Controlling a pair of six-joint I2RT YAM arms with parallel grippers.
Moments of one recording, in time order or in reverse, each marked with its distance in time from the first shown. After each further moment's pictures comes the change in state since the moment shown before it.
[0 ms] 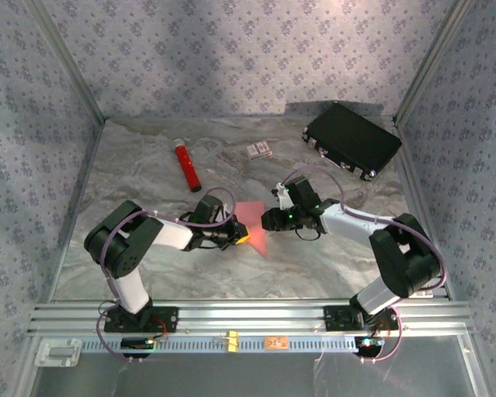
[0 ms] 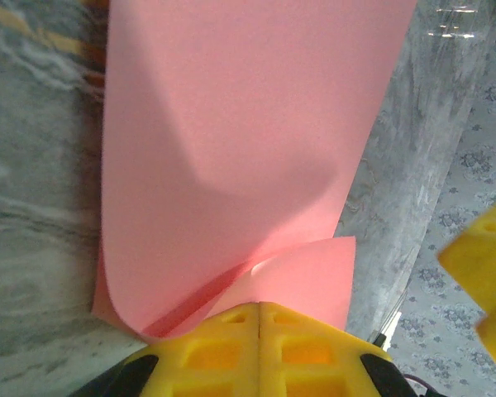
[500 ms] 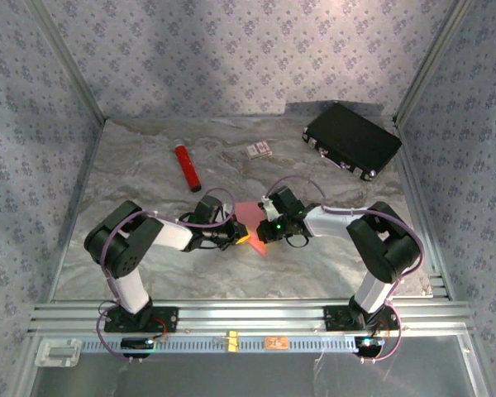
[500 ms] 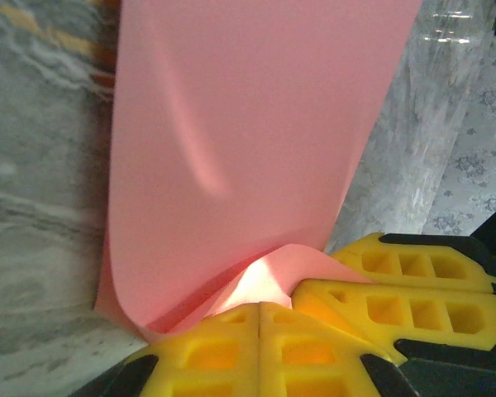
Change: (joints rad) left arm 0.000 0.000 -0.008 0.018 0.000 -0.014; right arm 0.100 0.157 0.020 0.026 0.083 -0.082
